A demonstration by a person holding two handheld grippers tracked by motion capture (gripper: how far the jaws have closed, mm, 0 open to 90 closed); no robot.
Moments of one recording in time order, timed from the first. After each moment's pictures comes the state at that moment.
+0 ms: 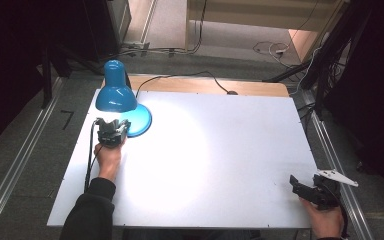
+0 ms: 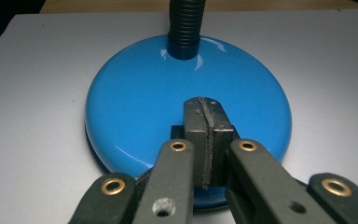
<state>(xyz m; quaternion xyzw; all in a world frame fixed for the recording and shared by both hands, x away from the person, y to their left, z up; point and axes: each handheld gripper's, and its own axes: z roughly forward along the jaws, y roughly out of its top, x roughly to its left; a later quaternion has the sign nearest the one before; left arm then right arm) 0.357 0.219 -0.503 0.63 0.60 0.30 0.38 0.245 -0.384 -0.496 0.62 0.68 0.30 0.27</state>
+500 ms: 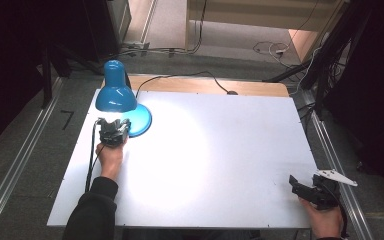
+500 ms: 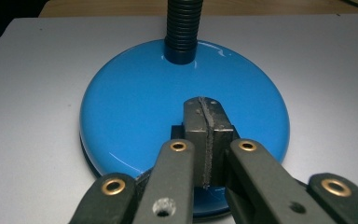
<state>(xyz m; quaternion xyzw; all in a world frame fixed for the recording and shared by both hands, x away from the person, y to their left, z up) 0.360 0.215 -0.504 0.63 0.60 0.31 0.38 0.245 -0.383 -0.497 0.62 0.68 0.30 0.27</state>
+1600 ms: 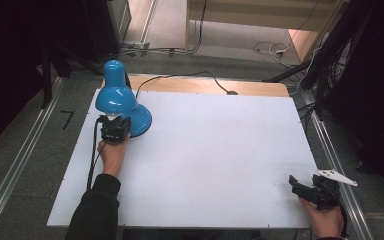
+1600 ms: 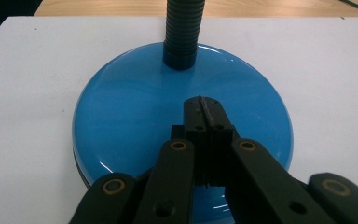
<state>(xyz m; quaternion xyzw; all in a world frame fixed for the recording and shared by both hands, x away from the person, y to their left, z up) 0.369 0.213 -0.504 0.62 0.61 0.31 0.38 0.245 -0.384 -0.497 0.62 0.68 0.30 0.26</state>
